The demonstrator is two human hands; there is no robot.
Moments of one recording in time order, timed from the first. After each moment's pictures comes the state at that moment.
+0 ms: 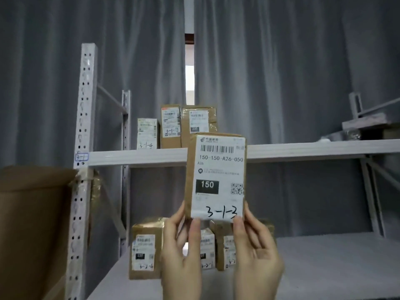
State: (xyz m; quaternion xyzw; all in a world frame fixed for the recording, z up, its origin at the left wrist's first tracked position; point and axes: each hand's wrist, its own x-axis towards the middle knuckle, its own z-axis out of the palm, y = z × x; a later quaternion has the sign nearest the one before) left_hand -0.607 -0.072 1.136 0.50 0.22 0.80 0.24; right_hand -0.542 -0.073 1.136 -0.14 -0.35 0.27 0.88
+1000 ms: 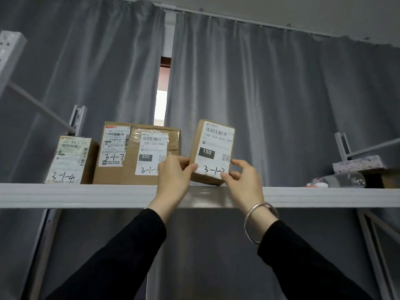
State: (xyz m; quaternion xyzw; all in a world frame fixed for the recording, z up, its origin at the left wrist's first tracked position) left_hand -0.527 0.193 1.351 0.63 0.33 0.70 -0.02; right_hand -0.389 0.188 1.341 -0.38 -0.61 0.01 0.69
